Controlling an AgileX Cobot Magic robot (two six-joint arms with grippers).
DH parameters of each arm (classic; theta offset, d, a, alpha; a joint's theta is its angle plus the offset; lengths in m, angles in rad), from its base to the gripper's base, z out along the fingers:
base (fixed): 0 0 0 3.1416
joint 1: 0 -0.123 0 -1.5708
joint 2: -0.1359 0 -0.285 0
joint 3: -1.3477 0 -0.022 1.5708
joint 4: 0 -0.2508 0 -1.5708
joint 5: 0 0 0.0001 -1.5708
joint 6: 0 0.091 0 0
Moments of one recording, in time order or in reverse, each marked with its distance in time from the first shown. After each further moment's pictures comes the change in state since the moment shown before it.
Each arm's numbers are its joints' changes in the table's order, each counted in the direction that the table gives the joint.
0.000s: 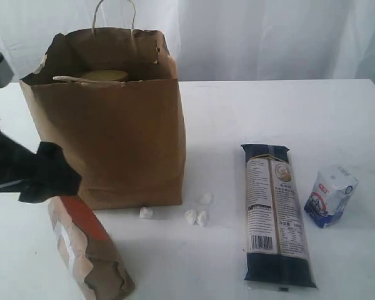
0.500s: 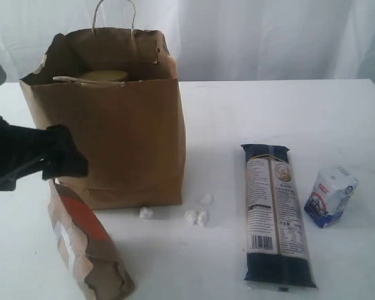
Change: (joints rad) left arm 0.000 -0.053 0.000 -0.019 0.075 -0.282; right arm 0.000 0.000 0.000 0.000 0.000 0.000
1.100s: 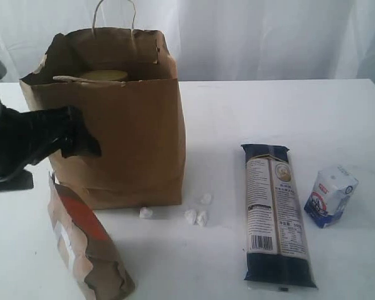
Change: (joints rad) left arm 0.000 -0.046 0.000 0.026 0.076 -0.225; right arm 0.000 0.000 0.000 0.000 0.000 0.000
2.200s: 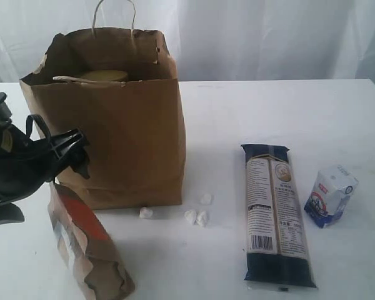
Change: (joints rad) left arm 0.000 -0.192 0.000 -0.210 -0.050 -0.458; right arm 0.000 0.000 0.000 0.000 0.000 0.000
